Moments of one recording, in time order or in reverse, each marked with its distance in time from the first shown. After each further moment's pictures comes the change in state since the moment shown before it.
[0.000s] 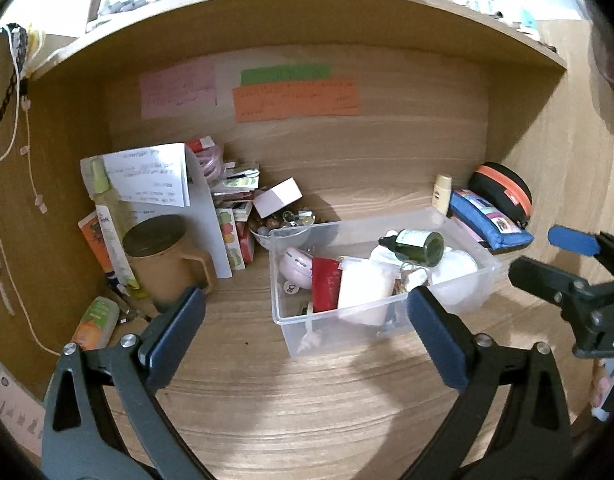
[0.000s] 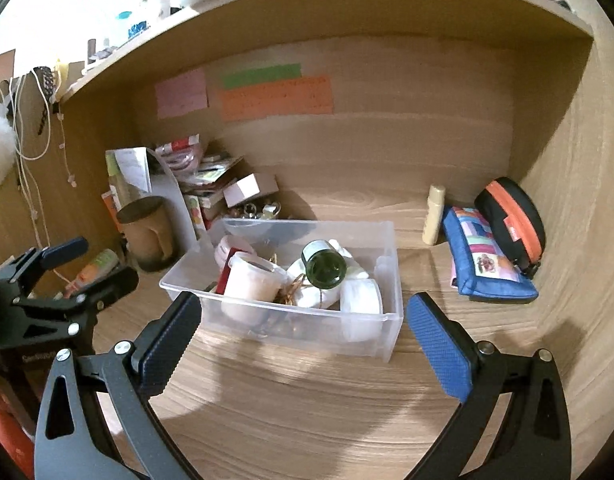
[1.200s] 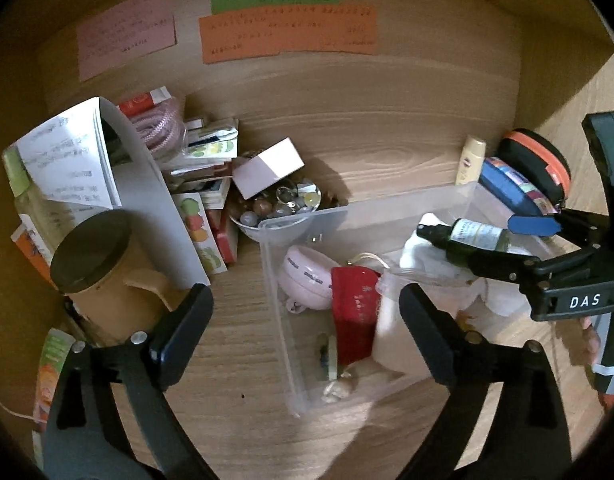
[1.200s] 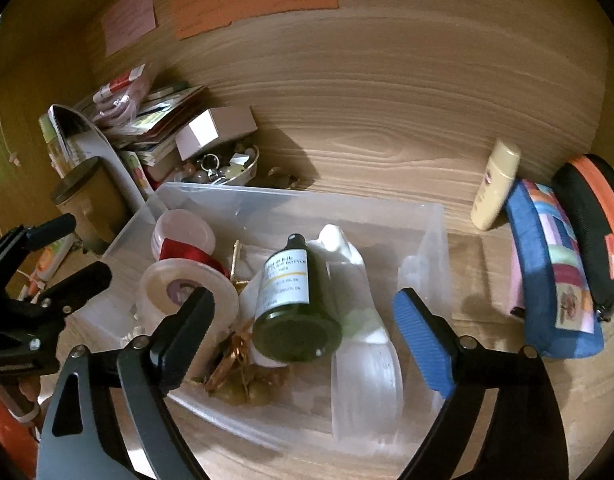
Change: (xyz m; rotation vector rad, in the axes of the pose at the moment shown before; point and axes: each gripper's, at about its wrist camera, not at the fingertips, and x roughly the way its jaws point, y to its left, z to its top) left arm 0.117 0.027 0.023 0.019 0.191 -0.075; right arm 0.155 -0.033 0.031 -0.019 0.303 0.070
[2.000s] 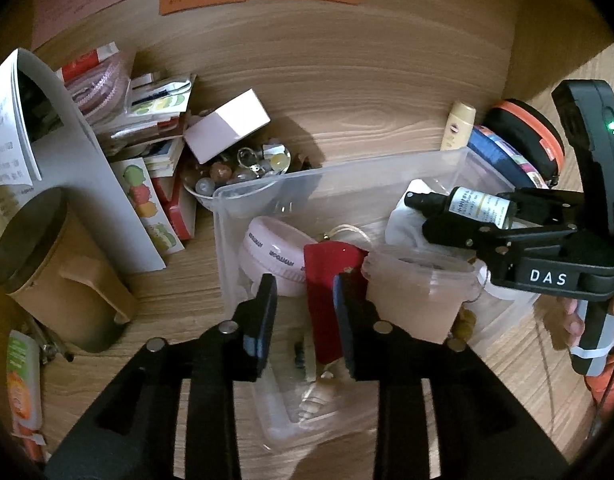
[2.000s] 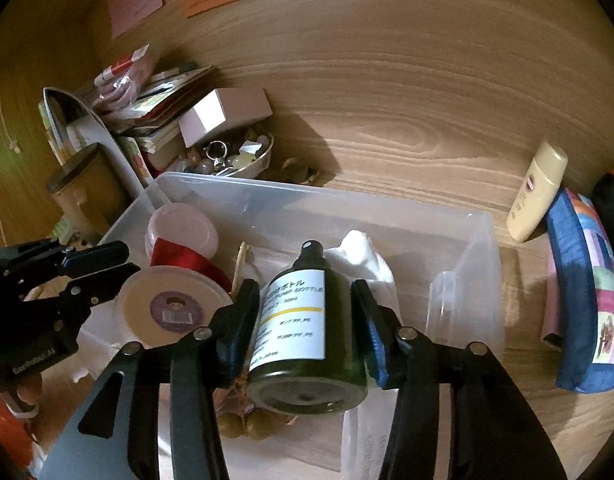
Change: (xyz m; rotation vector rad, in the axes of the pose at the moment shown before) left arm 0.039 -0.006 0.000 0.021 0.120 -0.107; right arm 0.038 0.000 0.009 -0.044 0.030 0.074
